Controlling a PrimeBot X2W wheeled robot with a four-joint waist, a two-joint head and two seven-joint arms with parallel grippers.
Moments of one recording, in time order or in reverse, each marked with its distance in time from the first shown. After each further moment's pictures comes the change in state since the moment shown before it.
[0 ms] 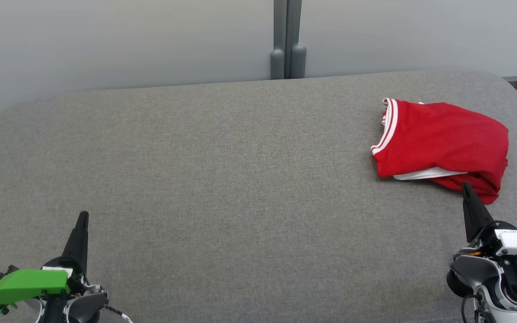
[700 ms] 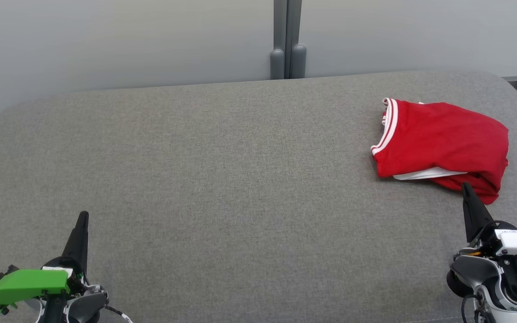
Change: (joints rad) left arm 0.000 0.000 0.000 0.000 0.000 0.000 0.000; right arm 0.000 0.000 0.000 0.000 0.000 0.000 0.000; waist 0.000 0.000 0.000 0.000
